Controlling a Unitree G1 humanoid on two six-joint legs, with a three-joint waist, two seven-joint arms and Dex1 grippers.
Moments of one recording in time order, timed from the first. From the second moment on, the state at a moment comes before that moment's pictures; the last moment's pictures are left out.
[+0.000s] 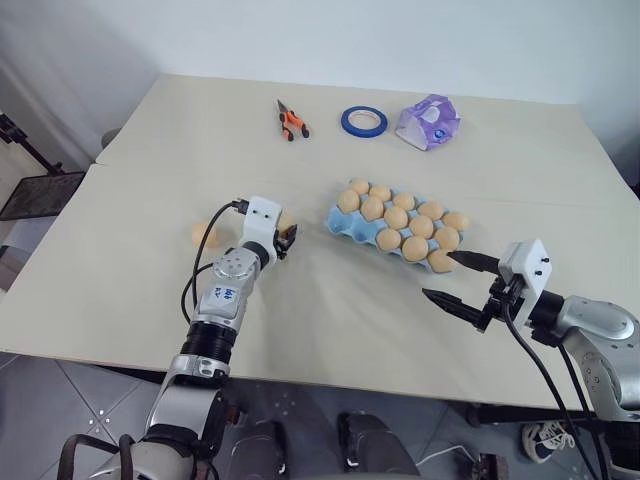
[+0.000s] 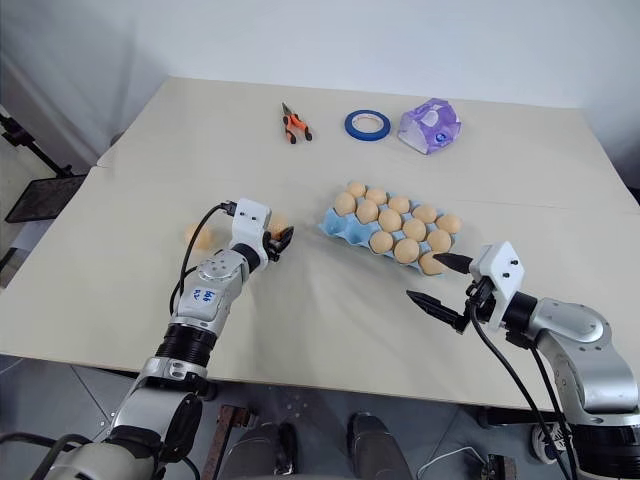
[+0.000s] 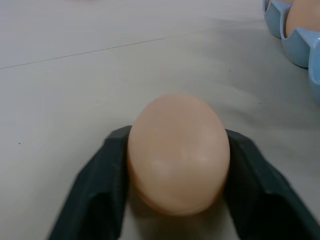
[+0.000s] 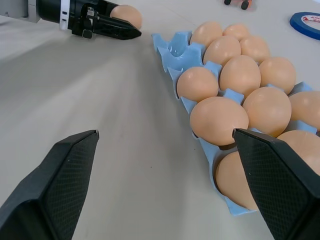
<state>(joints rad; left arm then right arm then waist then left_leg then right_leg) -0.68 0.16 0.00 0.47 -0.02 0.27 -0.16 -0.09 -0.72 -0.20 -0.21 0.47 0.31 0.92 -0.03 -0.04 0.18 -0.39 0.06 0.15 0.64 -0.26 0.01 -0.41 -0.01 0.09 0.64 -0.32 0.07</state>
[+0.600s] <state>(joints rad) -0.85 0.31 -0.02 0.33 -0.19 0.28 -0.68 -0.06 -0.72 -0.22 -0.23 0.47 0.31 0.90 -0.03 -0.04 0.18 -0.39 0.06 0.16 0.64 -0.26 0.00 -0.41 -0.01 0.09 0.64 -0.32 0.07</state>
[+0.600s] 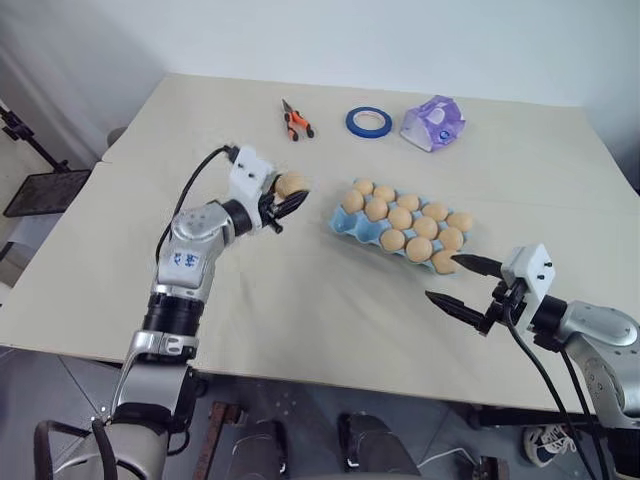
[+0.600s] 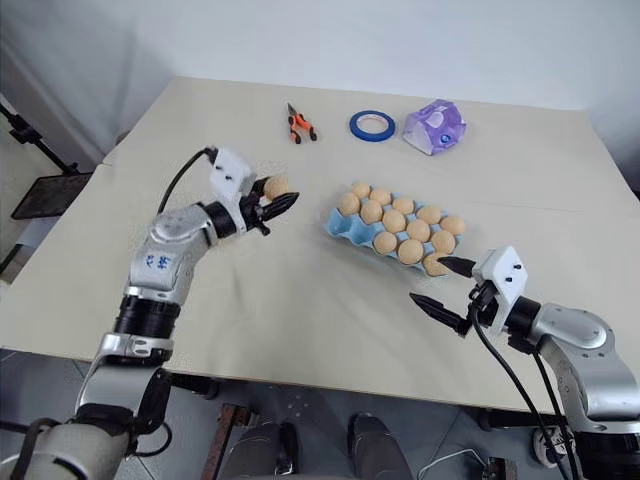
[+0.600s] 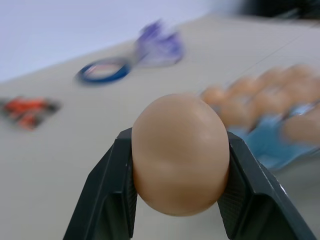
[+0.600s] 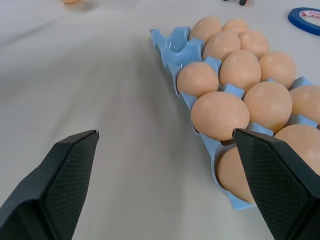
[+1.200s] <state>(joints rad) -1.15 0.10 -0.12 1.04 -0.10 0.02 -0.82 0.00 -0.70 -0.23 -0.26 0.47 0.30 0.85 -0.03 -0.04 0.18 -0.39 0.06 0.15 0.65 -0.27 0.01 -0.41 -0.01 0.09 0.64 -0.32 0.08</state>
